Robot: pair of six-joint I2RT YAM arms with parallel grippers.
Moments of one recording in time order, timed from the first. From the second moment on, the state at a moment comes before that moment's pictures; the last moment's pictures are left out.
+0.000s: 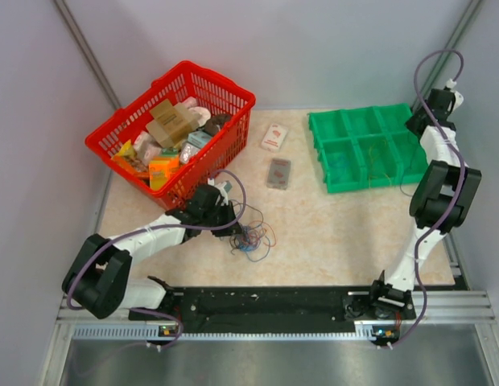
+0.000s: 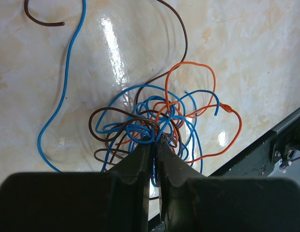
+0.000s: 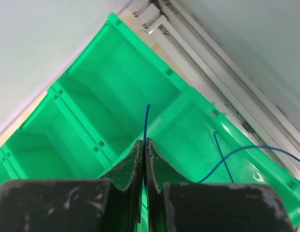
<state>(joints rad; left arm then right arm) -0.55 1.32 0.61 -0.14 0.32 -0.63 -0.31 2.00 1.67 -0.24 0.11 0.46</state>
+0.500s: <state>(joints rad) -0.54 1.32 0.61 -0.14 0.32 -0.63 -0.28 2.13 1.74 -0.28 0.09 0.51</state>
